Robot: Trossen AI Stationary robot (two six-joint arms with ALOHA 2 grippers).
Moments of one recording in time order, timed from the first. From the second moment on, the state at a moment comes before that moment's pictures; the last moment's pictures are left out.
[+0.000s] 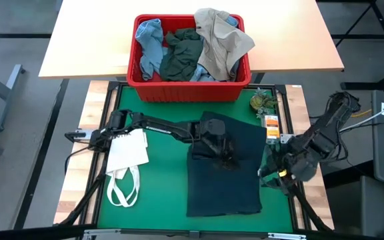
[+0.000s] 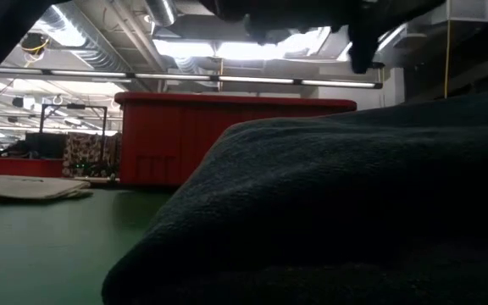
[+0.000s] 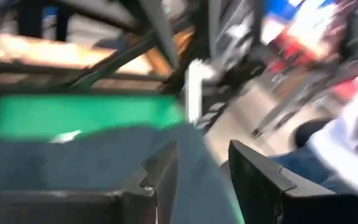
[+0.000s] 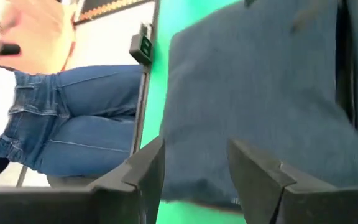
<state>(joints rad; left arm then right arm) -0.02 2.16 1.76 0.05 0.61 -0.24 0.88 0.92 0.90 -0.74 0.24 0.83</state>
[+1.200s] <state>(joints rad) -0.20 2.07 1.76 -0.54 0.19 -0.04 0.98 1.32 0.90 -0.70 0.11 1.39</state>
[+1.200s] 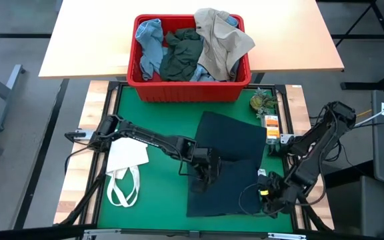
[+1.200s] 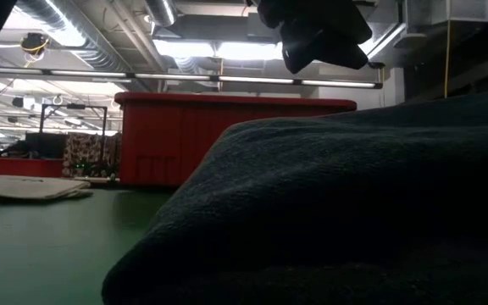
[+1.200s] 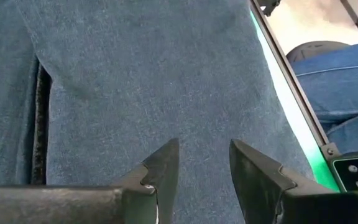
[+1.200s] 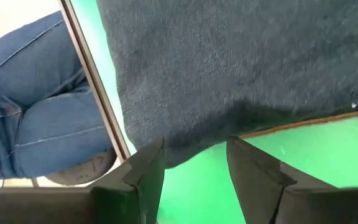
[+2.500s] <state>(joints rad) -0.22 2.06 1.76 -0.65 0.25 -0.04 0.98 1.33 0.90 -0.61 0.11 1.33</state>
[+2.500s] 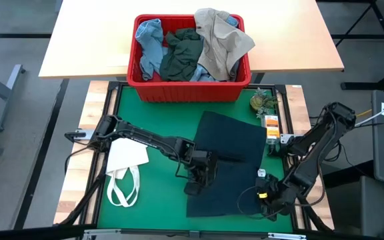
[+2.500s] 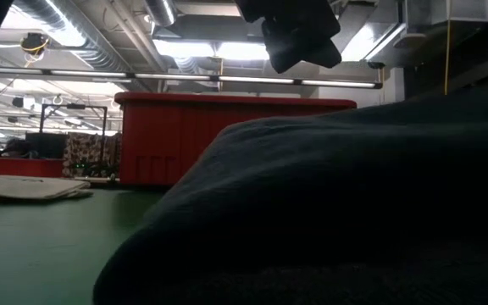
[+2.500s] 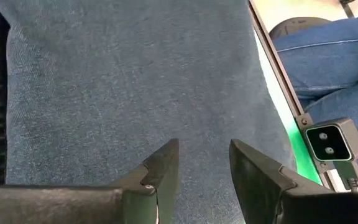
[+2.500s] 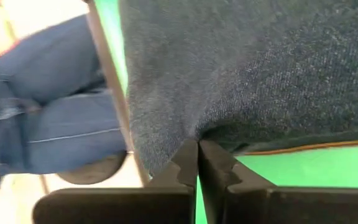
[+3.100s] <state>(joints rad) -0.22 2.06 1.76 -0.66 0.25 -0.04 0.98 1.35 0.90 -0.55 0.04 1.32</state>
